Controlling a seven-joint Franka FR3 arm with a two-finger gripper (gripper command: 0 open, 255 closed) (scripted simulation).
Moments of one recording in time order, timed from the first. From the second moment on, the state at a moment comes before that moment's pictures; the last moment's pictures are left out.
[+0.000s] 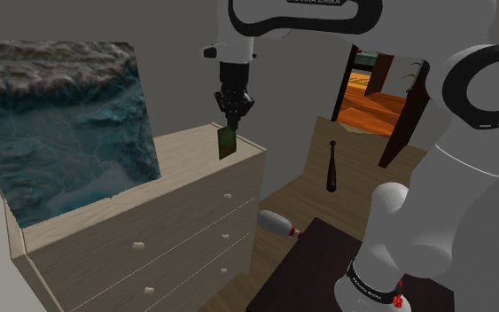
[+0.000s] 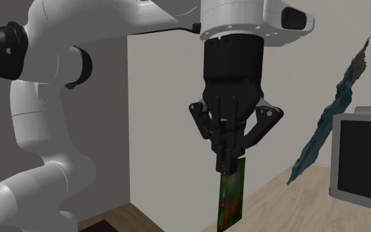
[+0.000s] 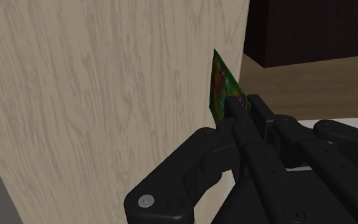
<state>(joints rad) 0.42 -0.19 -0.19 -1.77 0.01 1.53 -1.30</state>
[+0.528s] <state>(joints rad) 0.42 -0.16 -0.20 -1.63 0.01 1.42 -1.30</state>
